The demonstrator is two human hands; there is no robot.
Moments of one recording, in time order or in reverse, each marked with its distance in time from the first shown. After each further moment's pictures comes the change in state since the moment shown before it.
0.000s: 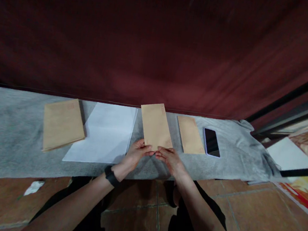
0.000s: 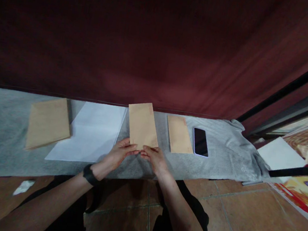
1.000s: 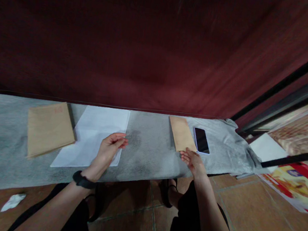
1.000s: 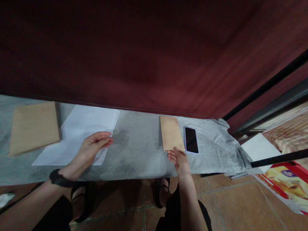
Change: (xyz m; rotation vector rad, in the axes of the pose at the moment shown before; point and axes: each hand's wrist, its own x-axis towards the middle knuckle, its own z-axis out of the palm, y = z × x) left_hand -0.007 0.049 -0.049 0.235 0.303 0.208; right_hand -0.027 -0.043 -0.120 -0.044 0.452 -0.124
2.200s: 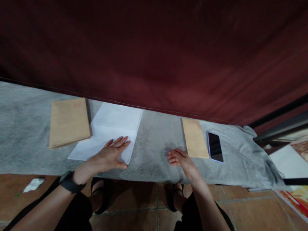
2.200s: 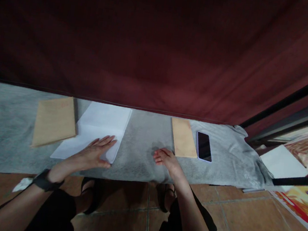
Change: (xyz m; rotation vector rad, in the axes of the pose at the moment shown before) left_hand 0.001 -0.007 -0.083 1.393 -0.563 0.201; right_hand -0.021 0.017 0.084 -0.317 -0.465 0.022
